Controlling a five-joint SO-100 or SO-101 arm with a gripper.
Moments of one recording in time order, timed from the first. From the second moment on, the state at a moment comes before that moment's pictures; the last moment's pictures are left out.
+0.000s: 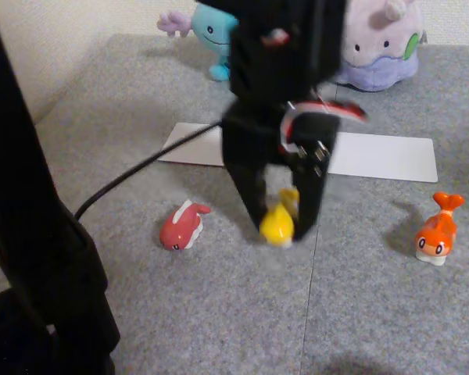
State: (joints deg) arm 38.6 90.4 112.8 65.0 59.5
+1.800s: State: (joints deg) arm 20.7 91.5 79.3 82.4 83.0
